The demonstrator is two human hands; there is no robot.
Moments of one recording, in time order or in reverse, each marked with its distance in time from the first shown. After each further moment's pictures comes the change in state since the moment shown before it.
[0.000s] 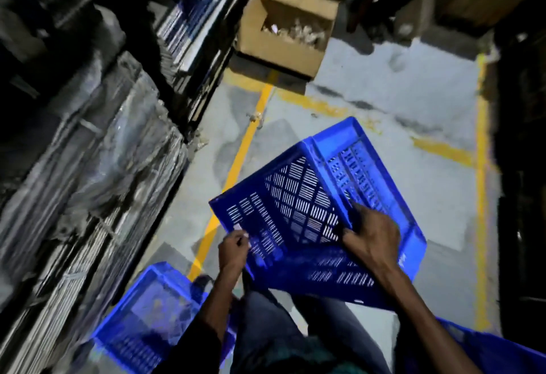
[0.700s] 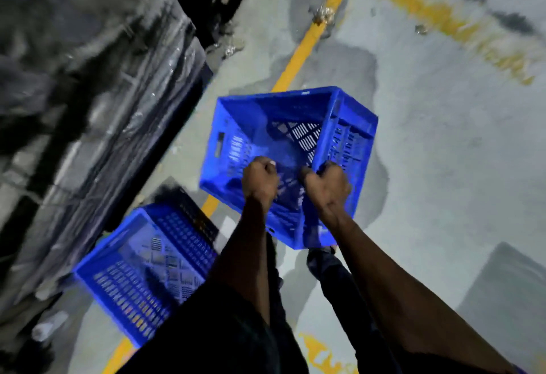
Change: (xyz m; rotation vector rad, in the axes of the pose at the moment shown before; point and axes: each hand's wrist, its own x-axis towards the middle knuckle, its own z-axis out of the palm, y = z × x) left_hand 0.233 -0.073 0.123 0.067 0.148 -0.190; right_hand 0.197 -0.003 0.409 0.286 -0.366 0.326
